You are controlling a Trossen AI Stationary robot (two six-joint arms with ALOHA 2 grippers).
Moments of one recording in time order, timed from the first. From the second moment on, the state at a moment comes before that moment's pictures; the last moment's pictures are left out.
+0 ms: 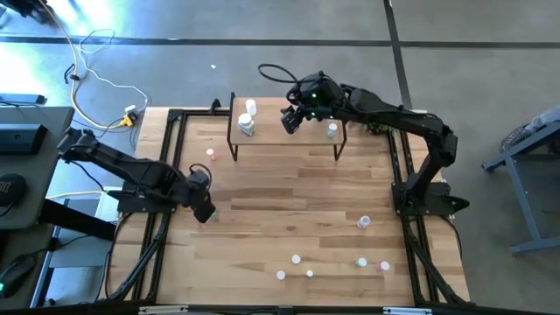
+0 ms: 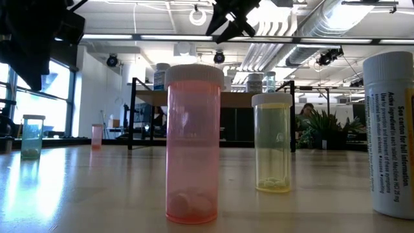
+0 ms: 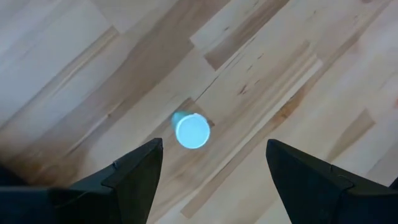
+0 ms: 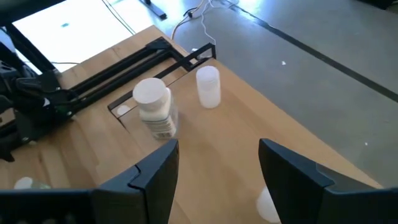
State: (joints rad) left arm -0.25 0.96 0.75 -1.02 -0.13 -1.20; right arm -0.33 1.71 1.78 -0.68 0.18 0.27
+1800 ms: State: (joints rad) left arm -0.29 1.38 0.75 -0.97 -0.16 -1.33; right arm -0.31 1.71 1.78 -0.71 0.18 0.29
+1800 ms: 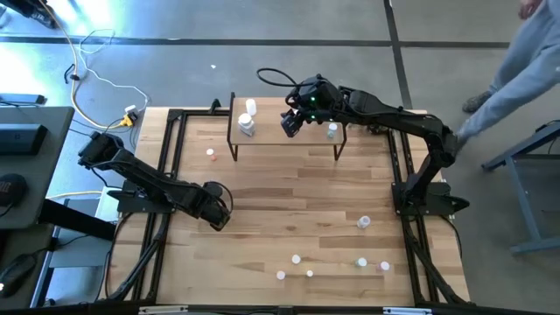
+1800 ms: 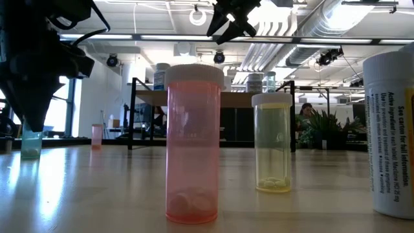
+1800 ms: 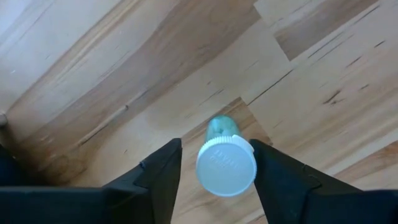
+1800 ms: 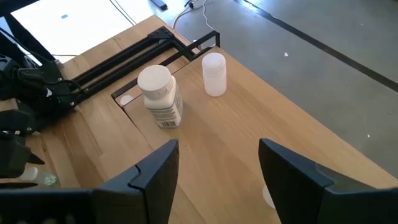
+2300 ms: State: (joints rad) left arm -0.29 1.38 0.75 -0.97 -0.14 -1.28; right arm -0.31 1.71 1.78 -0.72 0.18 0.29
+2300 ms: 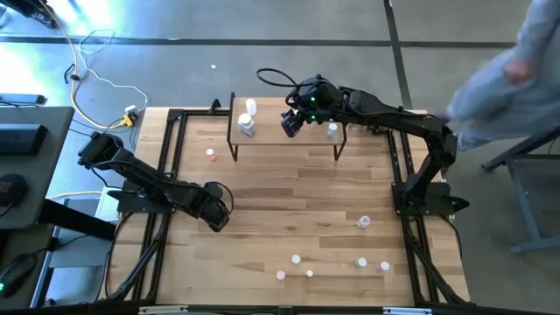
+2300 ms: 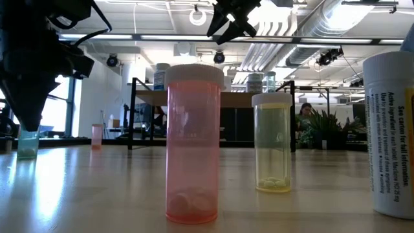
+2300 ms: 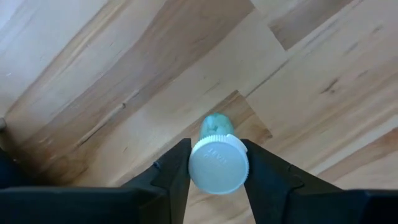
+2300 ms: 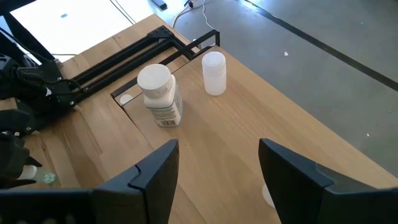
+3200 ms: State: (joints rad) left arm 0.13 1.38 1.20 -1.11 -0.12 -0.57; right arm -0.31 1.71 1.78 -0.71 0.24 0.29
